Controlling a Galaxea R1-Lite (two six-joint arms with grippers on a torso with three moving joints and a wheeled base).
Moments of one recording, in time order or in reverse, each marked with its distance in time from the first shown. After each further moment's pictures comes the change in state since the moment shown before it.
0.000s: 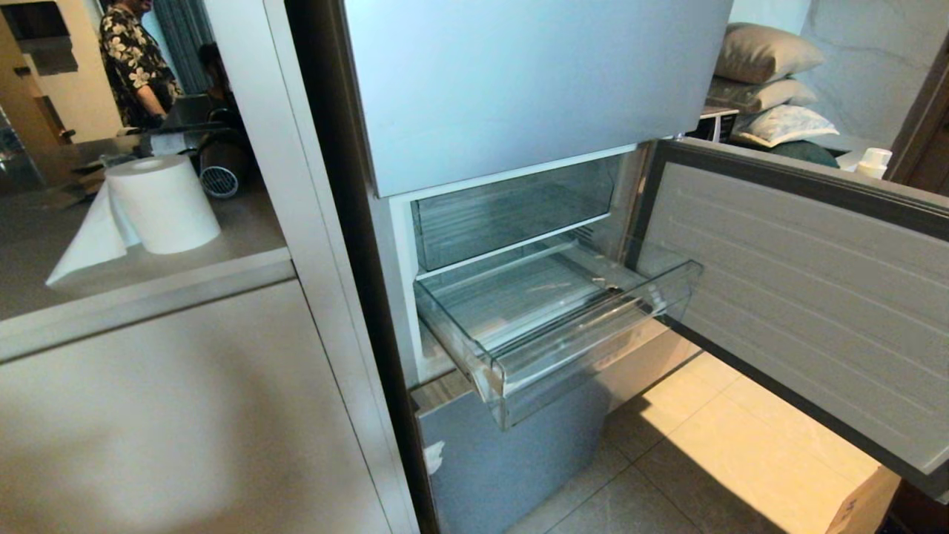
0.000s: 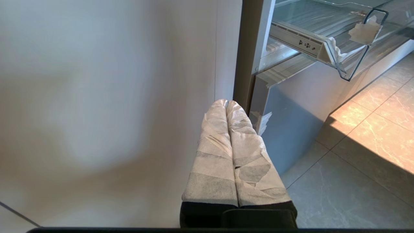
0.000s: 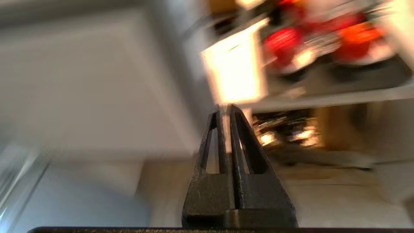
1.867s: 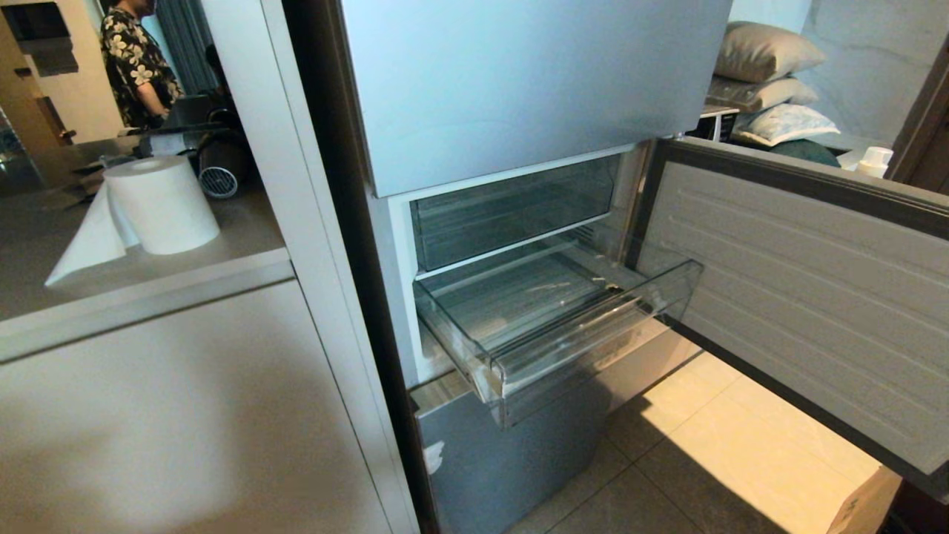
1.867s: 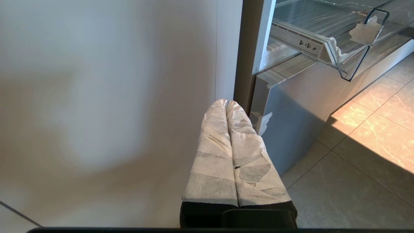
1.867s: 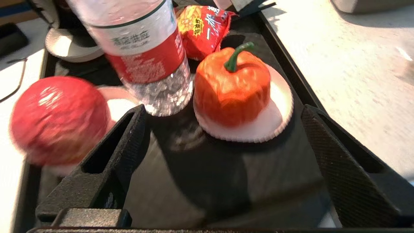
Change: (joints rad) left arm 0.000 0.000 0.000 0.000 0.000 0.000; right arm -0.368 1.404 -0.613 -0.643 0.087 -0.211
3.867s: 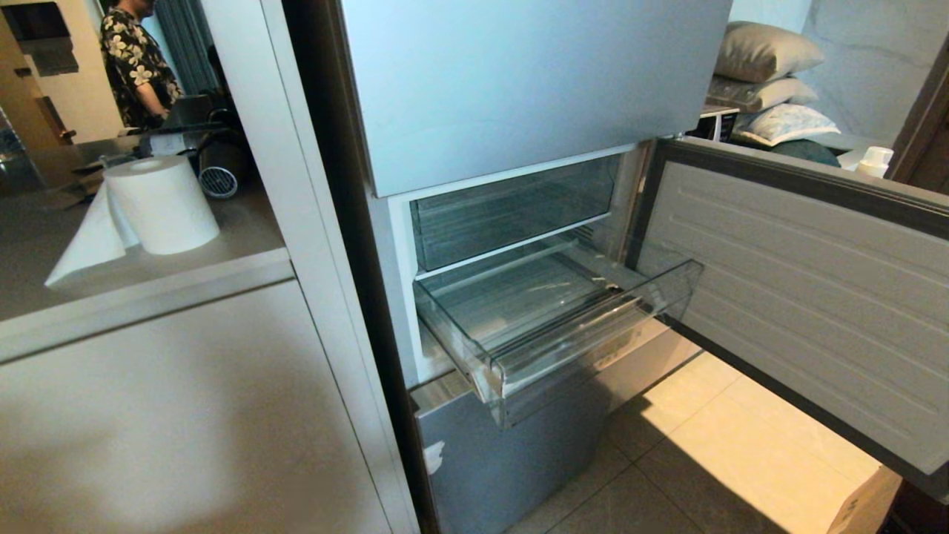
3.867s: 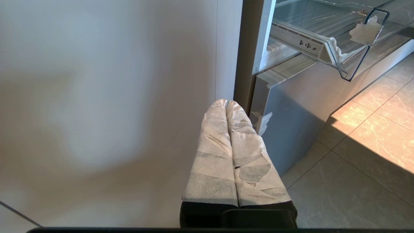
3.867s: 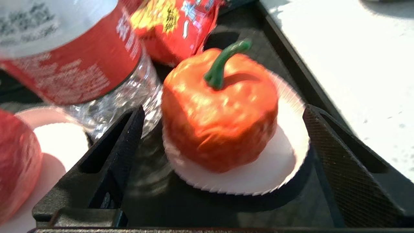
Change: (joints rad) left arm 0.000 0.000 0.000 0.000 0.000 0.000; right arm 0.005 0.239 -0.281 0.035 -0.030 0.010
